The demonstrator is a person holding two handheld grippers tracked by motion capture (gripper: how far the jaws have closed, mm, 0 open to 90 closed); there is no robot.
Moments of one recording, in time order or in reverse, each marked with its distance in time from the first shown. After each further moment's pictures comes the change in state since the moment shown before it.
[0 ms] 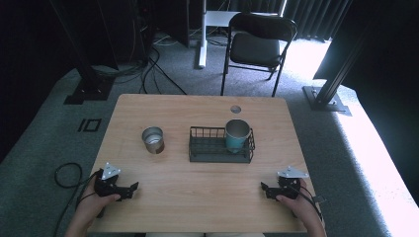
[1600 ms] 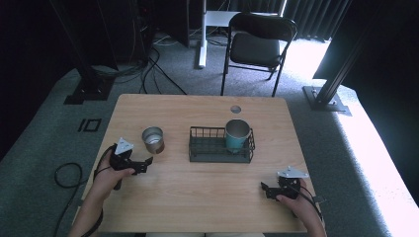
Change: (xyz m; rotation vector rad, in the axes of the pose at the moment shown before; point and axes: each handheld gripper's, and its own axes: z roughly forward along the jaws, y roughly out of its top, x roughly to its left) left arm -0.004 0.079 0.029 -0.144 -0.054 0.022; right arm 0.000 0.000 0.000 0.000 0.001 0.001
